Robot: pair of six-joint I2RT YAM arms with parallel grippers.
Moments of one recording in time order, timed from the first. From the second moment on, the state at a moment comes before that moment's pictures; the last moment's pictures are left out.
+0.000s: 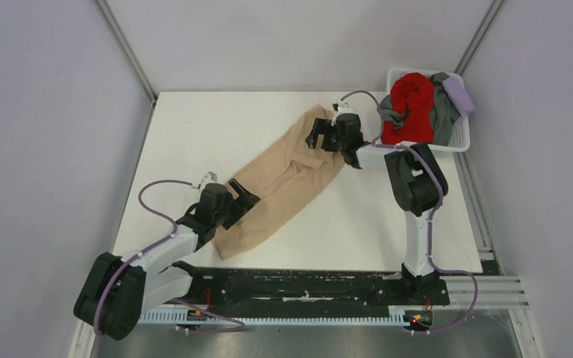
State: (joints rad) left arm -0.38 1.10 0.34 0.03 -0.02 -1.00; right arm 0.37 2.04 1.15 0.37 -0.07 0.42
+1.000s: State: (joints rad) left arm -1.02 1.38 0.68 -0.14 -0.16 -1.18; right arm 0.37 2.58 2.07 0.20 -0.15 0.30
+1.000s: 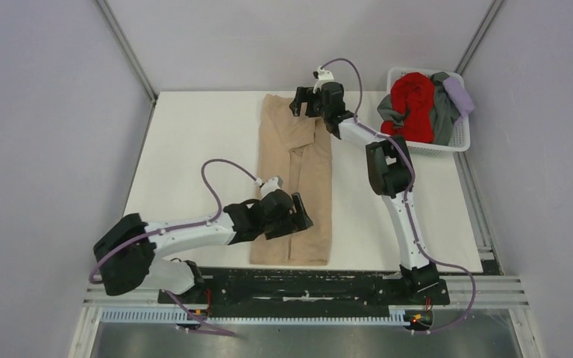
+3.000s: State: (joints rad) left arm -0.84 0.83 0.33 -0.58 0.06 -1.02; right arm 0.92 0.87 0.08 0.13 -0.22 0.71
